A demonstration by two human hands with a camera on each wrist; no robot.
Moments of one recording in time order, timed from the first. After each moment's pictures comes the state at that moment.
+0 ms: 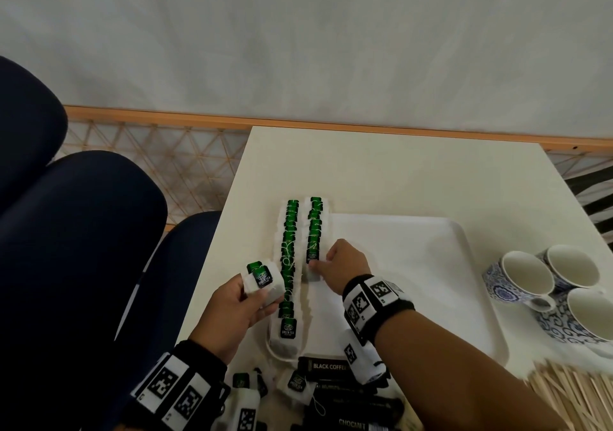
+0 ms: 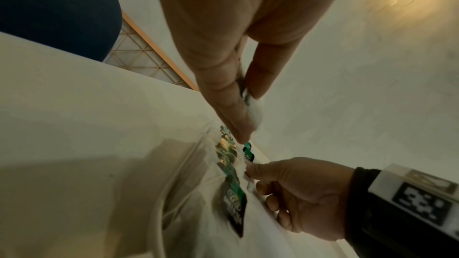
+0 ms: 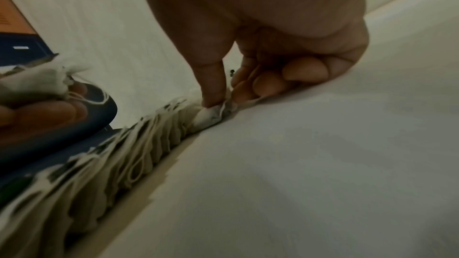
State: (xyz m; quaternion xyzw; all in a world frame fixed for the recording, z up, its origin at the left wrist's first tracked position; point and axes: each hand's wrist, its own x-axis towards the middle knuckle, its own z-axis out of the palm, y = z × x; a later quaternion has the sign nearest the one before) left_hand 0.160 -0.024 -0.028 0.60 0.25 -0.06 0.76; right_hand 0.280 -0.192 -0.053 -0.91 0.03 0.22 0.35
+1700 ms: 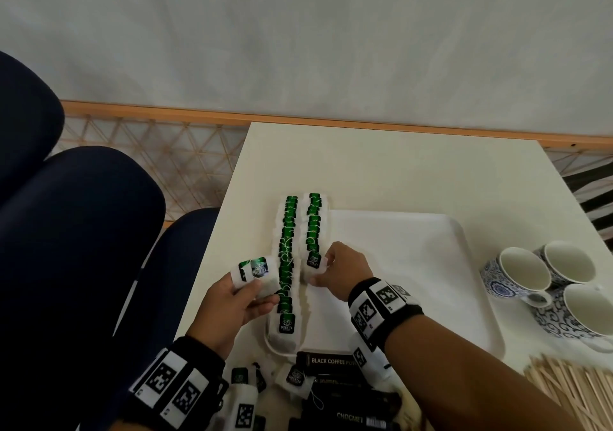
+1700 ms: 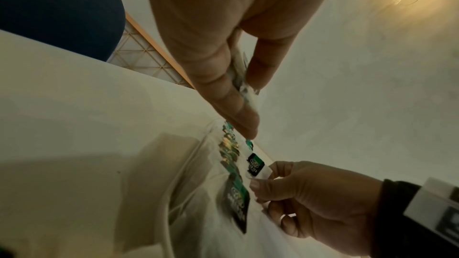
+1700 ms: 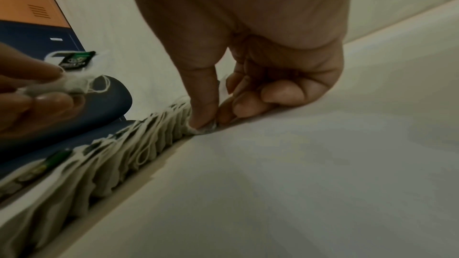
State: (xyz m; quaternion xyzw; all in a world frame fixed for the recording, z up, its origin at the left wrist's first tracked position) left_hand 0.159 -0.023 -0.025 0.59 0.28 -0.04 0.76; right_hand 0.268 -0.201 -0.054 -0.92 -0.03 0.23 0.33
